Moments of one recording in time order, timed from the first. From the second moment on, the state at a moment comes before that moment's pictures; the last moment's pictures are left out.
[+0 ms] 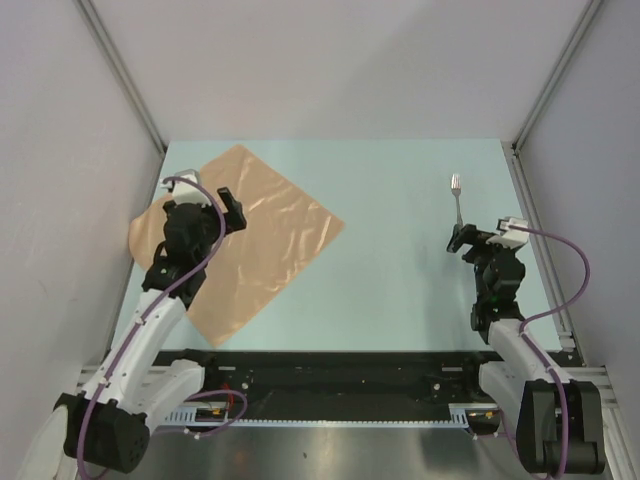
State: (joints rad) left arm -0.22 0.90 0.78 -0.14 -0.25 -0.31; right arm -0.01 0.90 0.22 0.66 0.11 0.20
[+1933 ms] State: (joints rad) left arm -0.69 2.29 1.73 -0.32 -0.27 -0.33; right arm 0.05 0.93 0.35 0.45 0.29 0.39
